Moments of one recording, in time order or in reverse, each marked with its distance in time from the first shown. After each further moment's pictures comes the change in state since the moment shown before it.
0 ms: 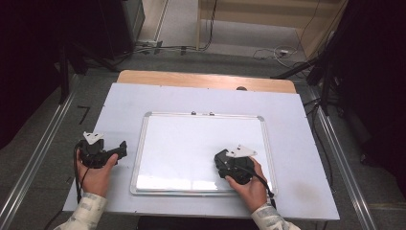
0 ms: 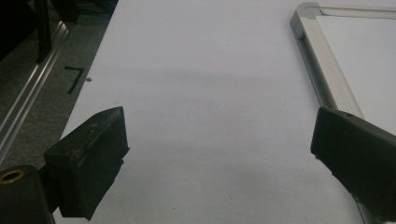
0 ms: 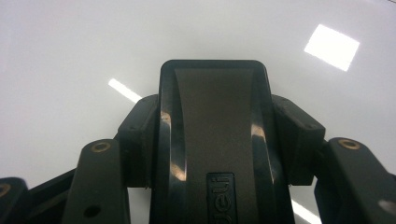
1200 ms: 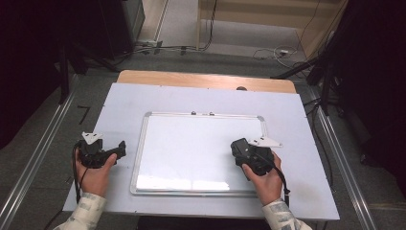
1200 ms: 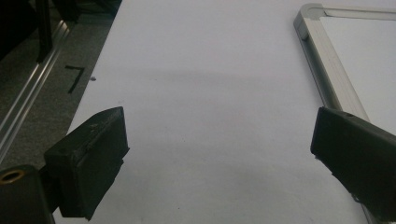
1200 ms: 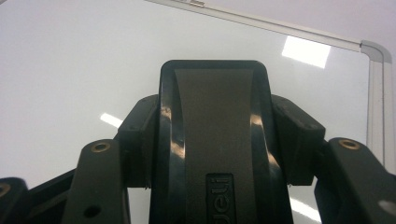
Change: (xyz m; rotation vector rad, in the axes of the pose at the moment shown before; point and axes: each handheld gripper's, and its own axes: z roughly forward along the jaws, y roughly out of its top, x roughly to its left) left arm 0.003 0.000 0.000 0.000 0.001 -0.005; right arm -0.041 0.013 -0.034 -0.090 -0.071 0.159
